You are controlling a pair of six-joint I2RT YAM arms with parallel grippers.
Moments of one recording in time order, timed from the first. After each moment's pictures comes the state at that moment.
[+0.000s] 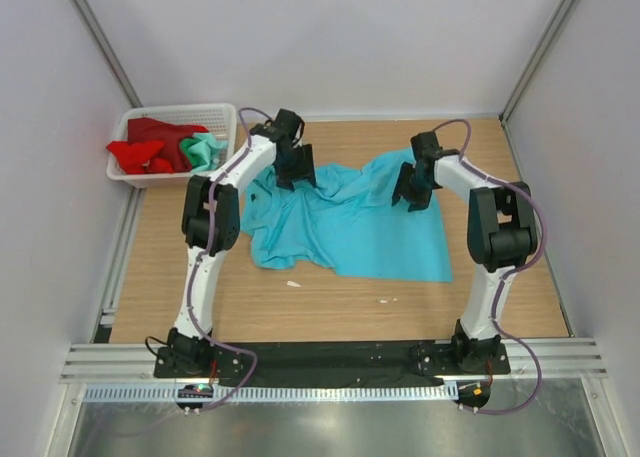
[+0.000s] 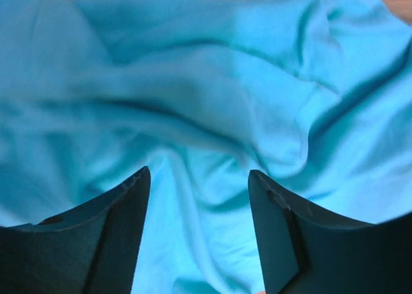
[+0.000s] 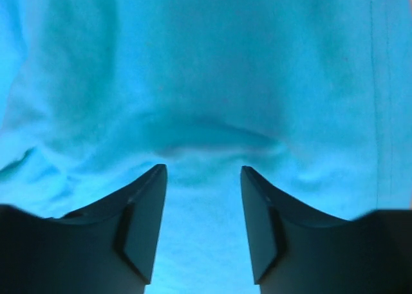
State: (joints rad) left arm -0.39 2.35 2.05 -0.85 0.17 -0.49; right arm 0.18 1.95 1.37 -0.60 -0.07 0.50
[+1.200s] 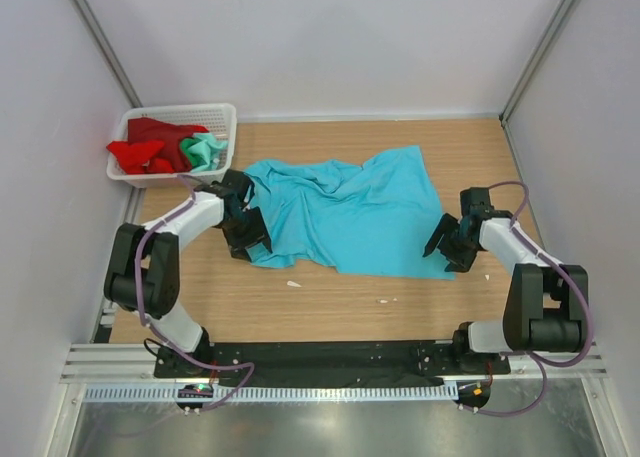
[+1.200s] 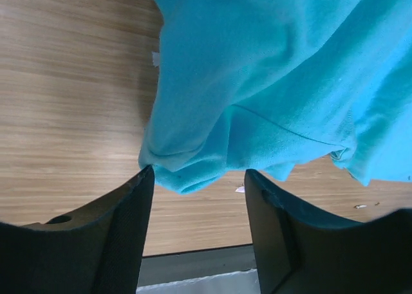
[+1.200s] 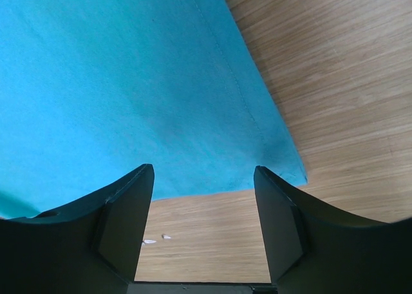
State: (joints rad) left arm -0.27 1.65 1.04 -0.76 0.18 -0.65; right arm -0.05 1.38 0.75 -0.64 -0.12 0.53
